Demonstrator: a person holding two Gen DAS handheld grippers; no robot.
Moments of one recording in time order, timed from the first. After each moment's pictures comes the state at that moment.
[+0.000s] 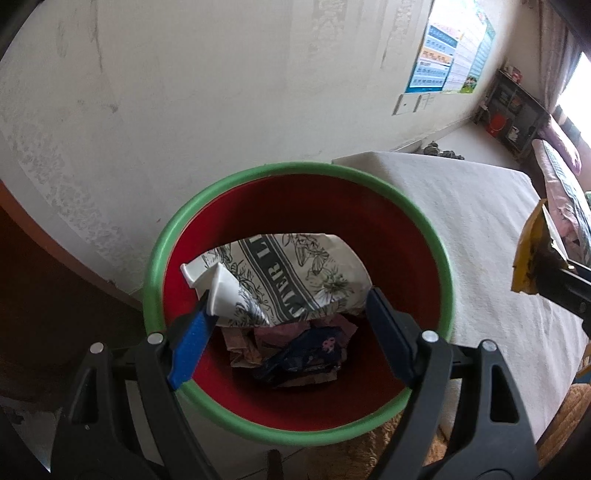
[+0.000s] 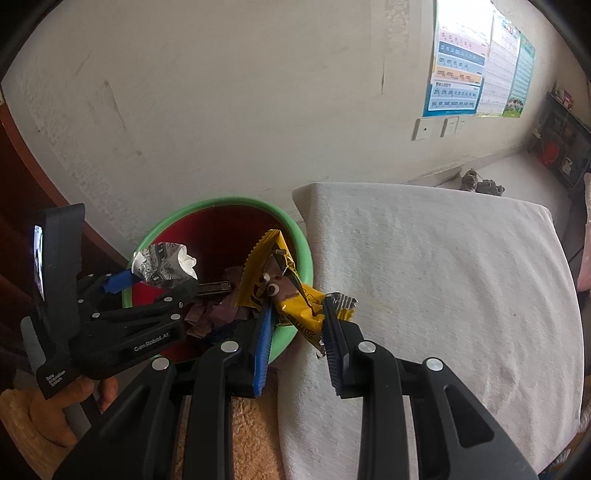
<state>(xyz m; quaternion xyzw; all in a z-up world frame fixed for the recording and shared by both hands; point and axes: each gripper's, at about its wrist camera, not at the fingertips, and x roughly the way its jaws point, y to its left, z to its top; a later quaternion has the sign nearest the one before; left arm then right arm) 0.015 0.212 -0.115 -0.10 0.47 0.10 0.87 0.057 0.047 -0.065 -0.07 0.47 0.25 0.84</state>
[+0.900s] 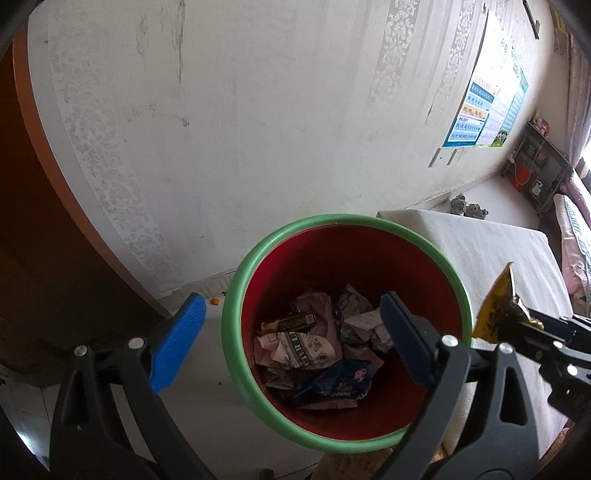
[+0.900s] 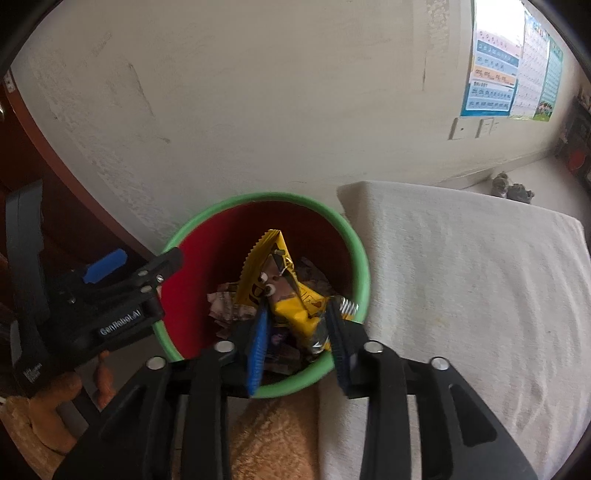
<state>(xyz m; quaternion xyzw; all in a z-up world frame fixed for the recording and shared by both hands) -0.008 0.255 -0.086 -0.13 0.40 0.17 0.89 0.067 0.084 -0.072 -0.06 0.48 0.30 0.82</state>
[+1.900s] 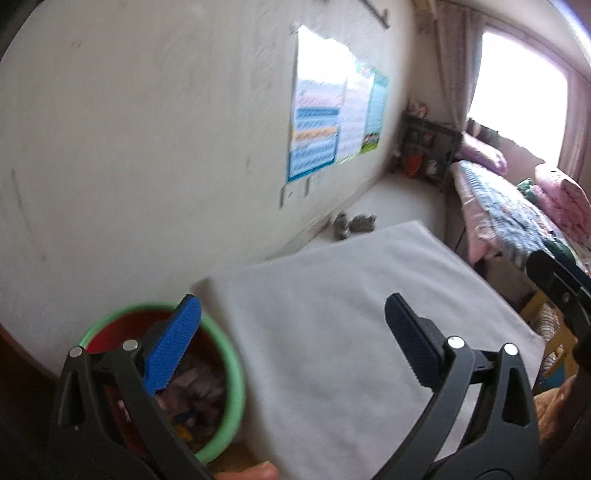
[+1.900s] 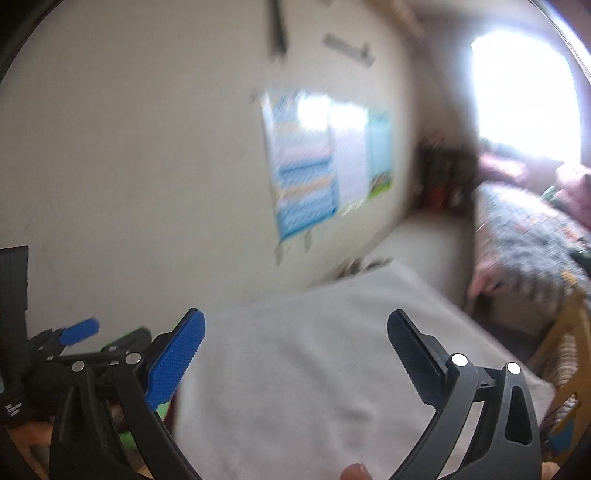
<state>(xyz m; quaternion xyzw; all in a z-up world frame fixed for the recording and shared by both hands) 0.018 0.035 0.001 -0.02 0.28 -0.04 0.96 -0.005 -0.163 0.021 0.05 0.18 0.02 0.98</state>
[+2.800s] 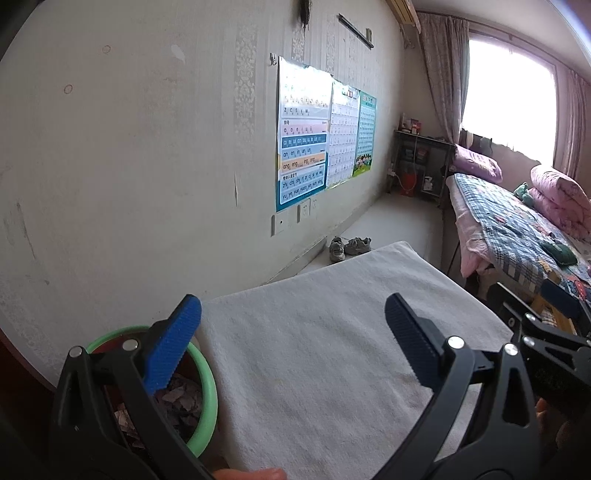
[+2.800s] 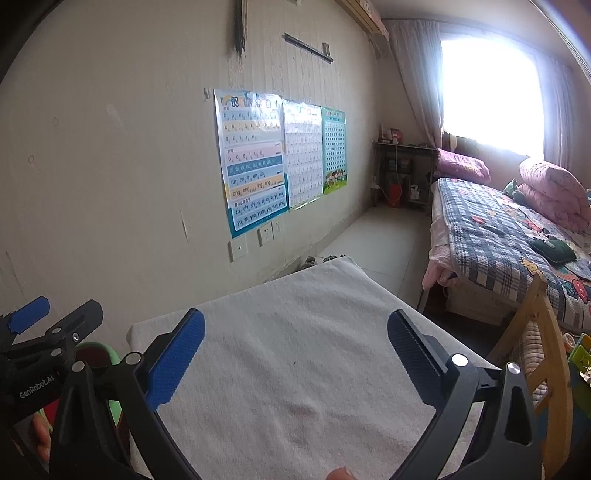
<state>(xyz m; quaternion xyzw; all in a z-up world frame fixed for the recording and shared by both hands) 0.006 -0.006 0.015 -0.01 0.24 -0.03 0.97 -0.002 -0.188 0.004 0.05 0.23 -0.03 0.97</state>
